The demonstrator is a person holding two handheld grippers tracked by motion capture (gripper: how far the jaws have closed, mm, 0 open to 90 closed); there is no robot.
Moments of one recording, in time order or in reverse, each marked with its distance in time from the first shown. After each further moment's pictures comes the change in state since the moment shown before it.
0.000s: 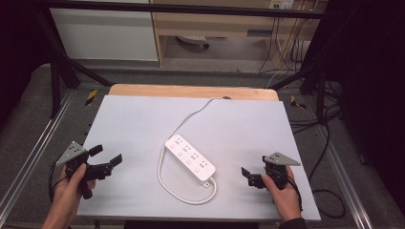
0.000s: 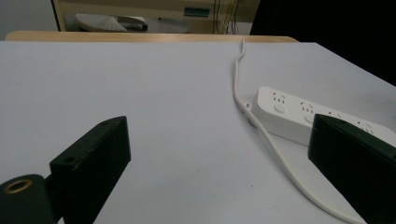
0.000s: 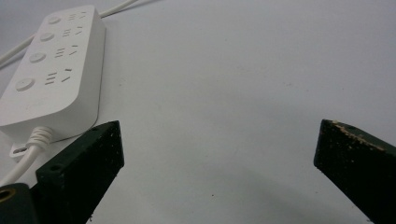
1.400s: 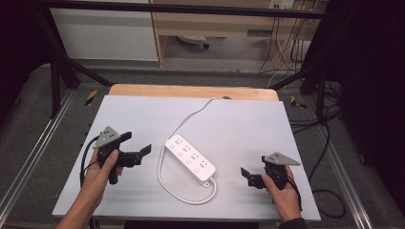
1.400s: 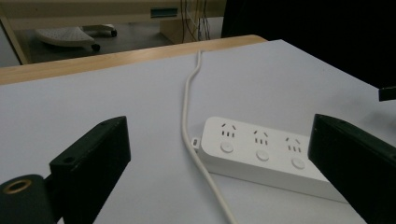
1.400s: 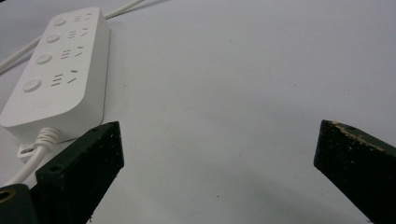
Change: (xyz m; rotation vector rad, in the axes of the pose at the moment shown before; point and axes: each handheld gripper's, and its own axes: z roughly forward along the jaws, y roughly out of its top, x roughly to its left) left arm -0.058 0.044 0.052 0.024 -0.091 0.101; right arm 0.001 0.001 0.000 0.002 0.015 0.004
